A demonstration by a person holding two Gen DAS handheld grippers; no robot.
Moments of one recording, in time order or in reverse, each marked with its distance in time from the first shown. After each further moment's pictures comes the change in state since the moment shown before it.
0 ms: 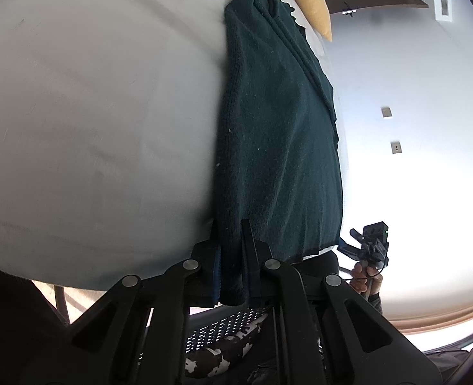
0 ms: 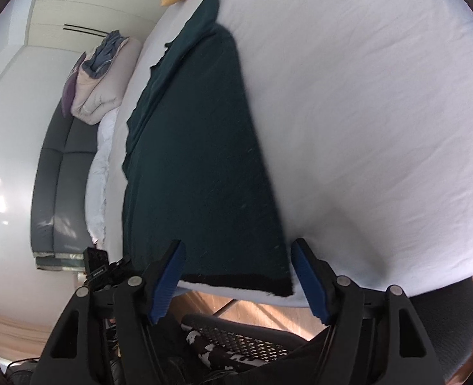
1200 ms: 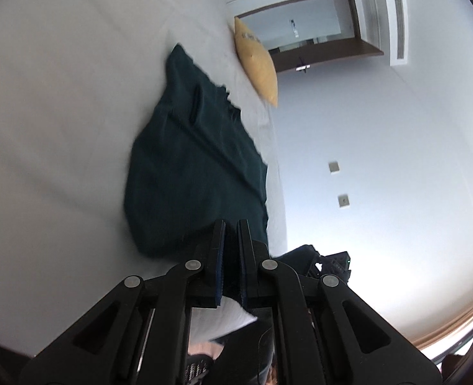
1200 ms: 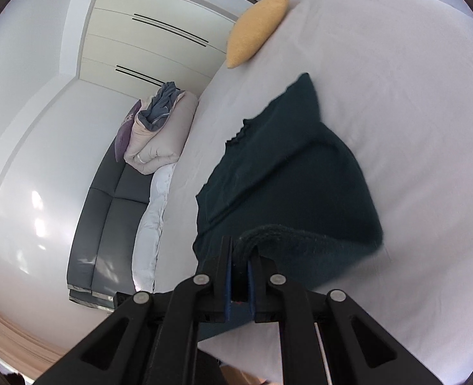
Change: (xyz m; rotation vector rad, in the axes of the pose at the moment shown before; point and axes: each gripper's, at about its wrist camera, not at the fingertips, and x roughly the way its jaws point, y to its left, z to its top) left arm -0.061 -0.055 0.102 0.000 -0.265 -0.236; right arm -0.006 0.104 0.118 -0.069 -0.283 0.186
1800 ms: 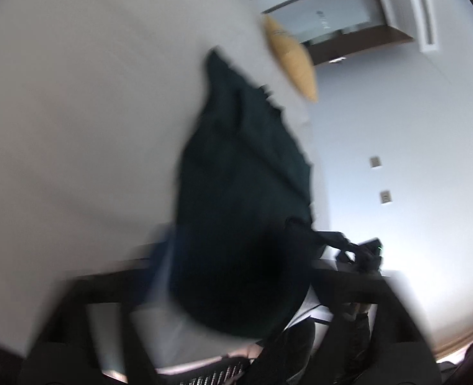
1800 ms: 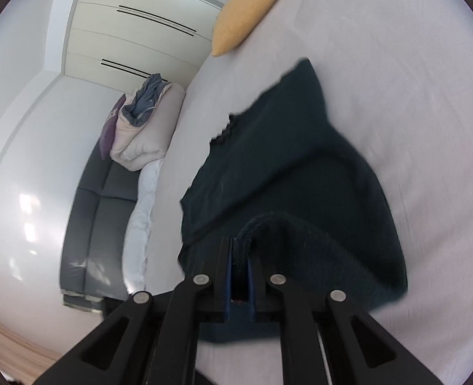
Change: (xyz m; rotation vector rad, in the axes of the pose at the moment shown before) left arm -0.003 0.019 0.014 0.002 0.015 0.232; right arm 0.033 -0.026 0.001 0.050 0.049 -0.006
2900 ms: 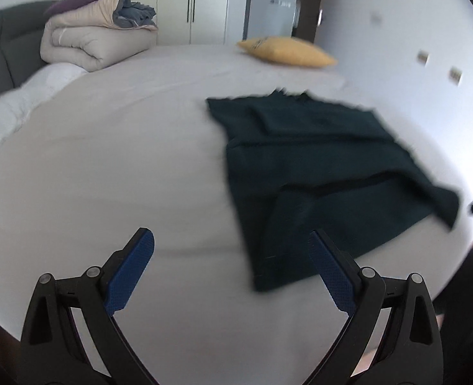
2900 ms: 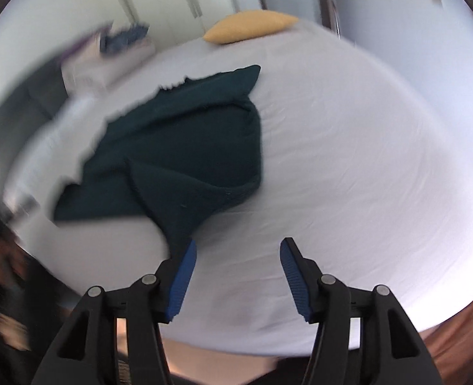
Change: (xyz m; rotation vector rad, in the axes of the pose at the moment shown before) left arm 0.029 -0.096 -0.071 0.736 -0.252 0.564; right arm -0.065 0.012 -0.129 -0.616 -0.030 -0.694
